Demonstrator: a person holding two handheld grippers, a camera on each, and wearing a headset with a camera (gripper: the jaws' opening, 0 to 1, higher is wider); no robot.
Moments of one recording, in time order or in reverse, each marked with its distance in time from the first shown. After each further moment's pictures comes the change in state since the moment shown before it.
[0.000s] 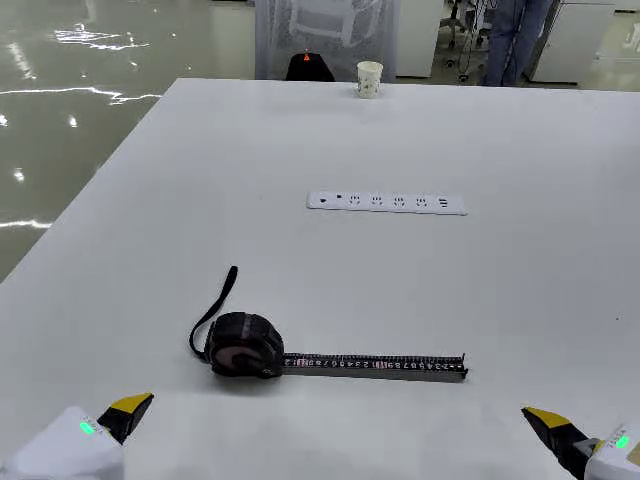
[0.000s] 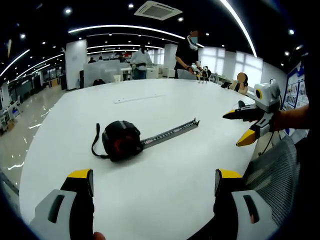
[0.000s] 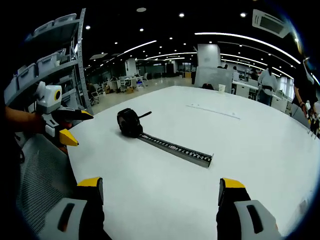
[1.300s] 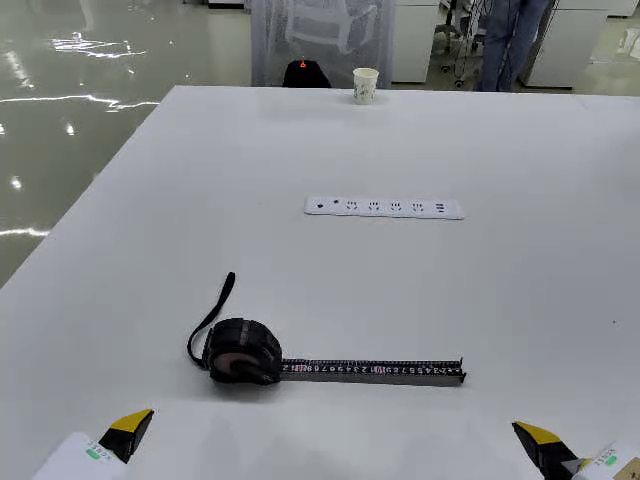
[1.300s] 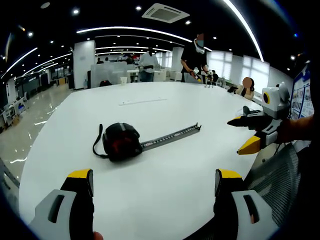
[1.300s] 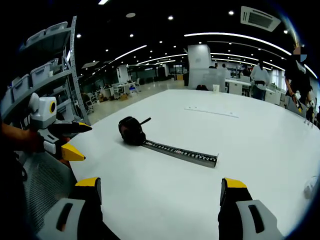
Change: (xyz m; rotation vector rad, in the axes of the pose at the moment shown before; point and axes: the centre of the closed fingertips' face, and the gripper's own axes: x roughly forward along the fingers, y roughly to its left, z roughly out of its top) left arm -0.001 -0.008 0.005 -0.037 -0.022 0.059; right arm -0.001 0.016 0.012 0.081 -0.040 -0.042
